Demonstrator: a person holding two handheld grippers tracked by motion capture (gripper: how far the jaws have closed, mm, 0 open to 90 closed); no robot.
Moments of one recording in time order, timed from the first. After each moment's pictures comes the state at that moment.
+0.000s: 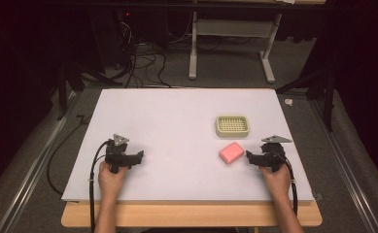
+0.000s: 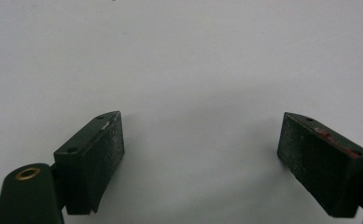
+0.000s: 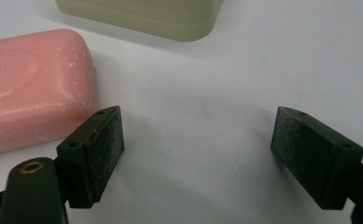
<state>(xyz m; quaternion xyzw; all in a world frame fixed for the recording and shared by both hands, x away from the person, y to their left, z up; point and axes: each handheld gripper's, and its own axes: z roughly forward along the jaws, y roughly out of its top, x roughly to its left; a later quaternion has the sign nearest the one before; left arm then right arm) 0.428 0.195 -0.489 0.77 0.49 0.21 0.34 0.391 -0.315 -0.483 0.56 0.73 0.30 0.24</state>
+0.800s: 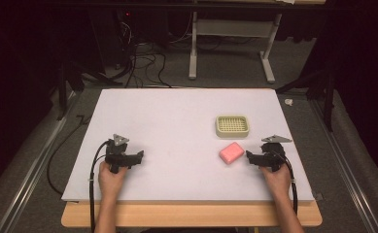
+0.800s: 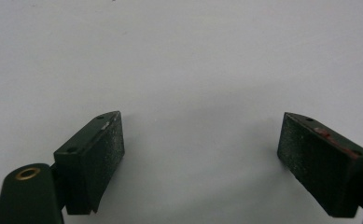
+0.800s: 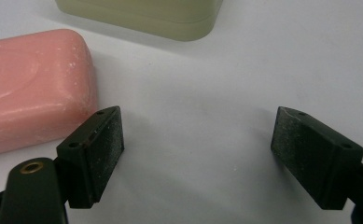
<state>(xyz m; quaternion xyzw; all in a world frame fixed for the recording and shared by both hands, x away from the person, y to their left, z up) 0.428 0.195 -0.489 0.77 0.49 0.21 0.34 0.392 -0.315 -0.482 0.56 0.73 0.30 0.24</state>
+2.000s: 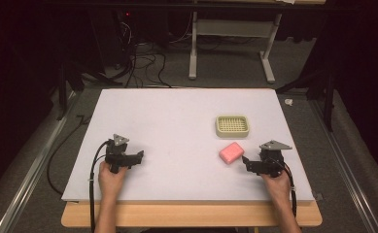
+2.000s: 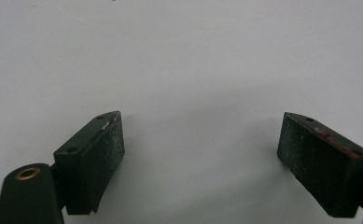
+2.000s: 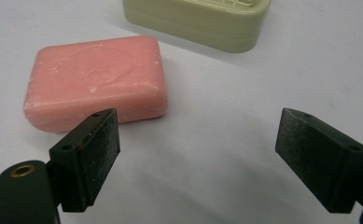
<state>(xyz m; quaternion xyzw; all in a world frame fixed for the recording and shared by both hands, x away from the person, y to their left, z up) 0.428 0.195 -0.489 0.77 0.49 0.21 0.34 0.364 -0.299 -0.470 0.52 0.75 0.33 0.24</state>
